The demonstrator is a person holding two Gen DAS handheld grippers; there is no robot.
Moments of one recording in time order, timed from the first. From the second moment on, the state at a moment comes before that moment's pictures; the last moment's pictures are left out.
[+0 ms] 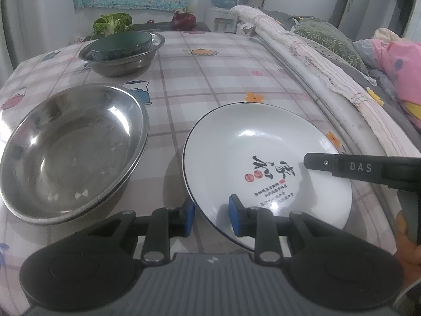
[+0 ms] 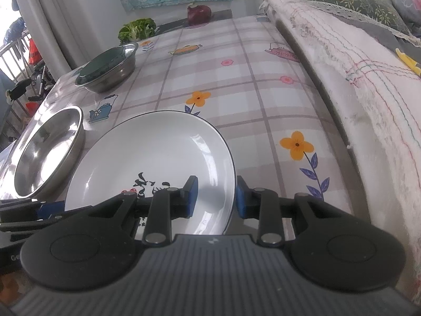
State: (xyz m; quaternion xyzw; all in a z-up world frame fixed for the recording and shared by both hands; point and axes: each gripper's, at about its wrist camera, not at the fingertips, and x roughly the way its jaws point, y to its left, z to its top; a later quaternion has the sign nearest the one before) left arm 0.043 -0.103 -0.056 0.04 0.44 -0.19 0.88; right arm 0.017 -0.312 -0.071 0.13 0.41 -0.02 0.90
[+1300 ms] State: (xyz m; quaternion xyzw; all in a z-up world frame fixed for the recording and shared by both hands) left arm 0.049 -0.107 -0.057 0.05 0.44 -0.19 0.88; right arm 0.003 -0.316 -0.073 0.14 0.40 -0.01 0.90
